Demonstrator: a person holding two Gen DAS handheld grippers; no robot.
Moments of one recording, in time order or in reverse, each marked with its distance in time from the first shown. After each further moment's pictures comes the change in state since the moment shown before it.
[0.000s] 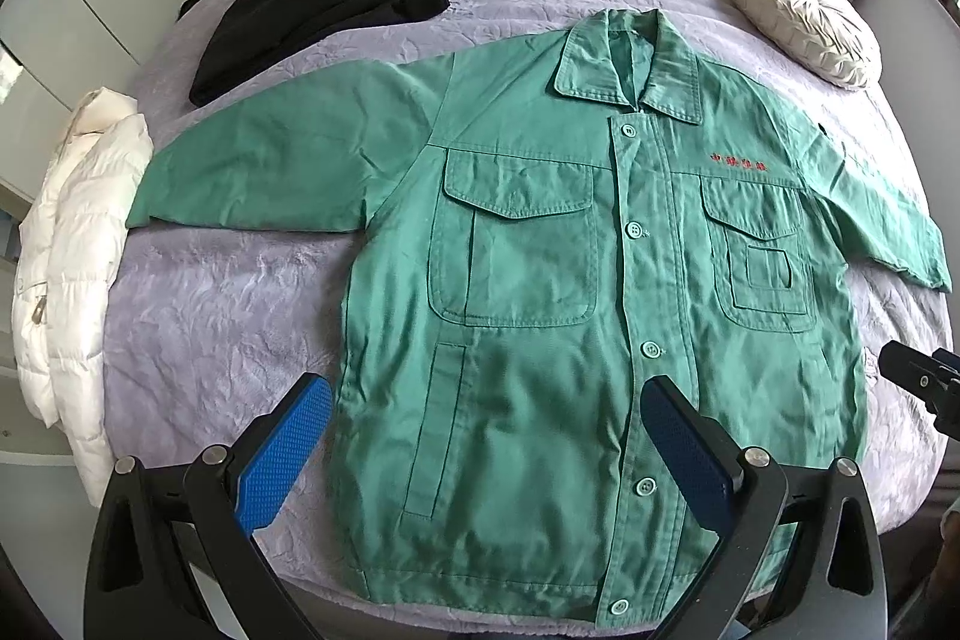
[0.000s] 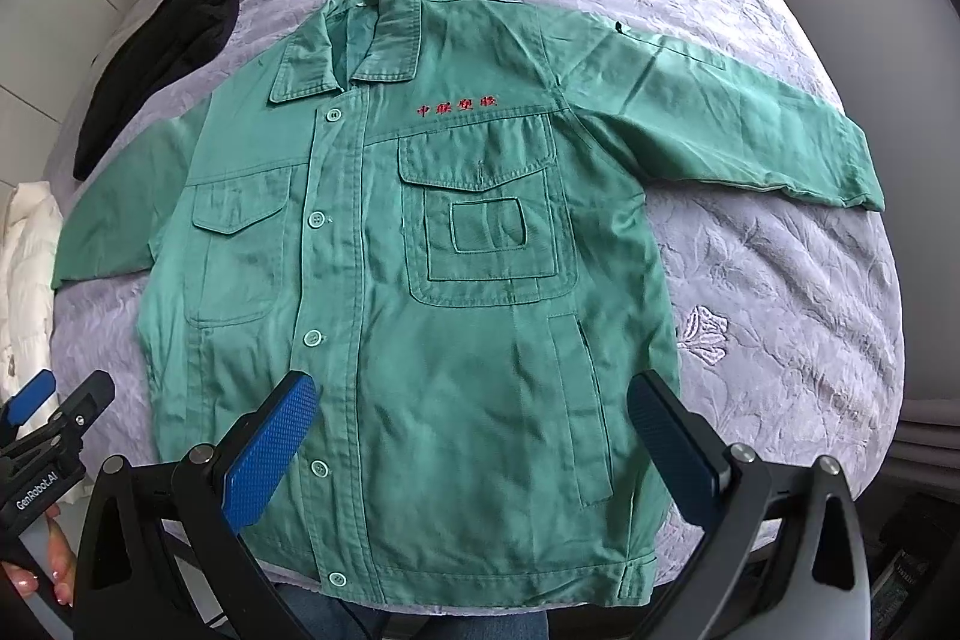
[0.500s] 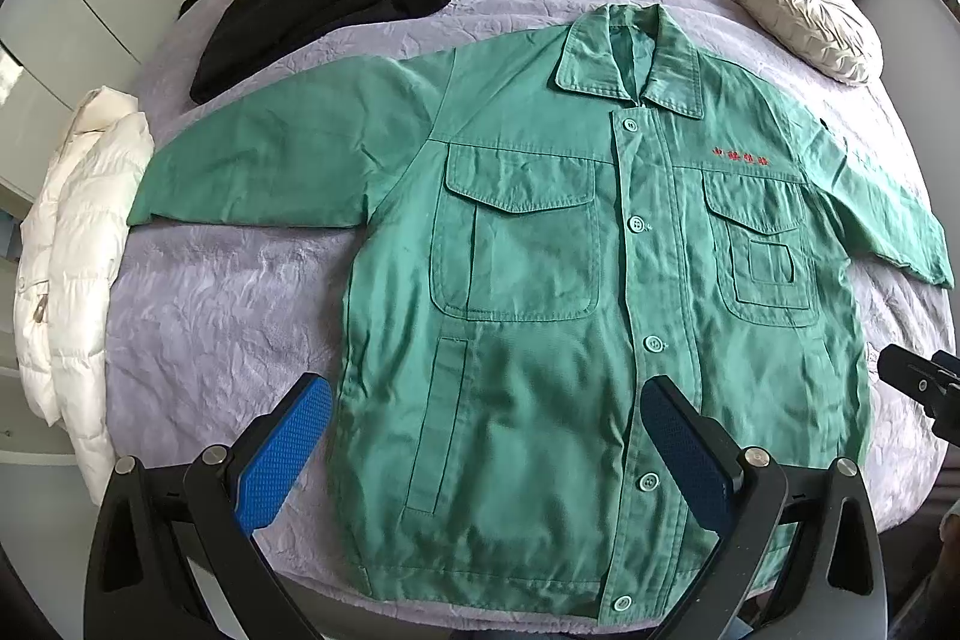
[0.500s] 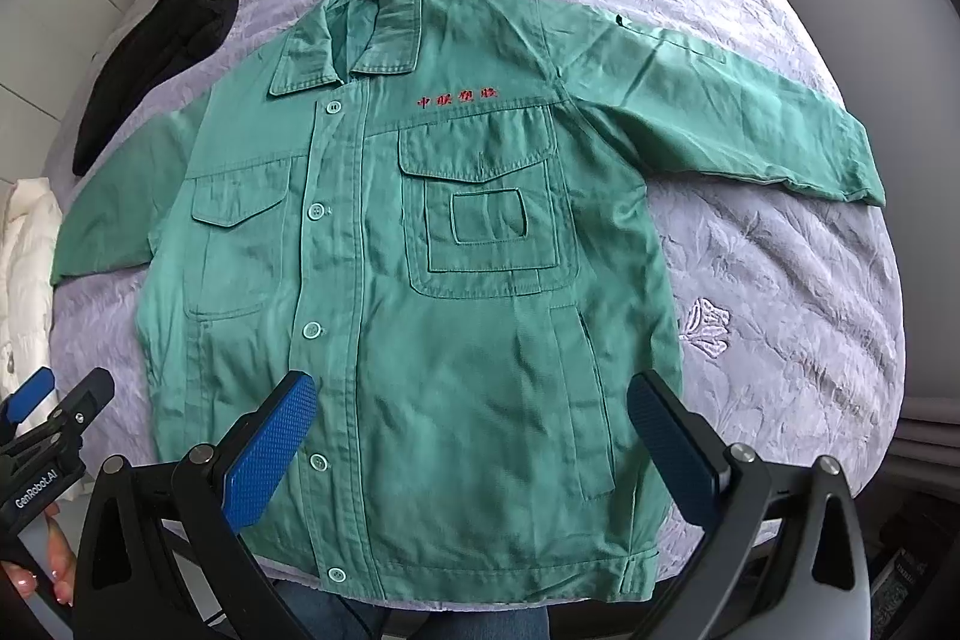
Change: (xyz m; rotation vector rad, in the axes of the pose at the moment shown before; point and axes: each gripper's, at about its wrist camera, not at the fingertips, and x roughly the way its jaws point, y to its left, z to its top) left arm 0.002 0.000 -0.001 0.001 0.010 0.004; right arm 0.002 0.000 -0.003 -0.001 0.013 0.000
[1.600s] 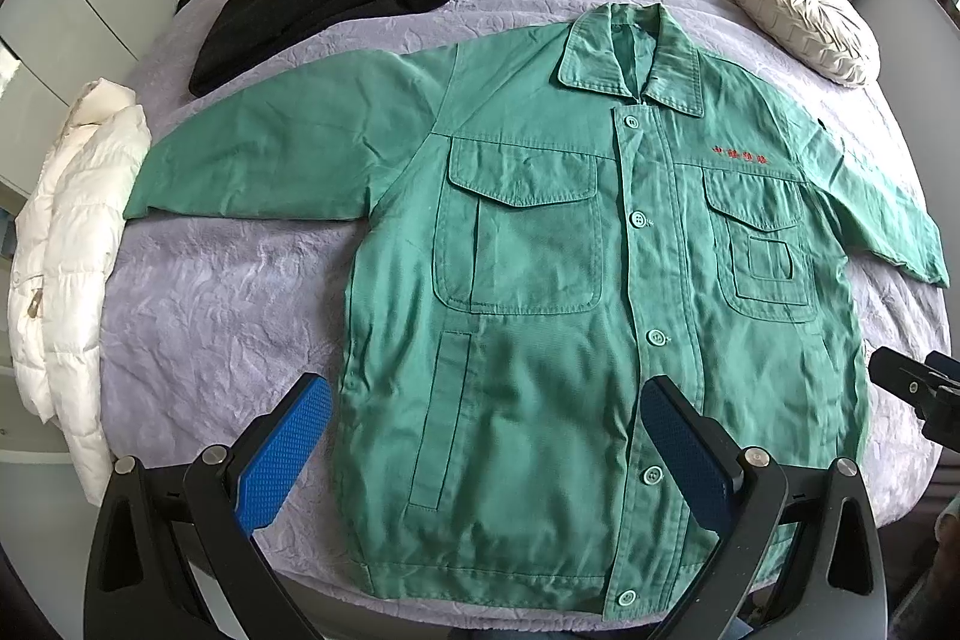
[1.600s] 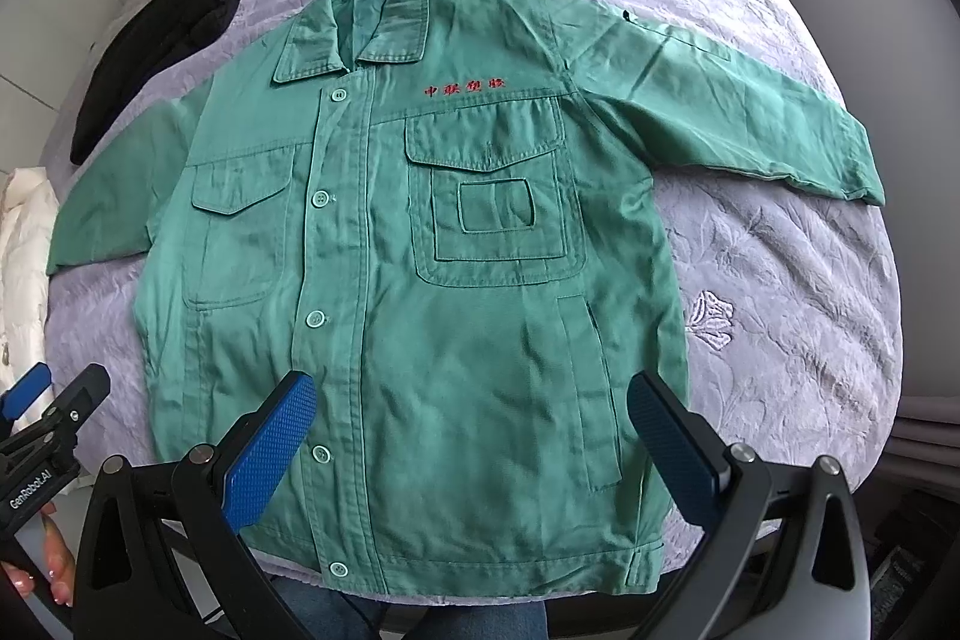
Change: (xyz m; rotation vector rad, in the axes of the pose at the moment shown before) left arm -0.001 0.003 -0.004 -0.005 0.004 -0.010; right arm 0.003 0.010 -0.005 -0.007 0.010 -0.012
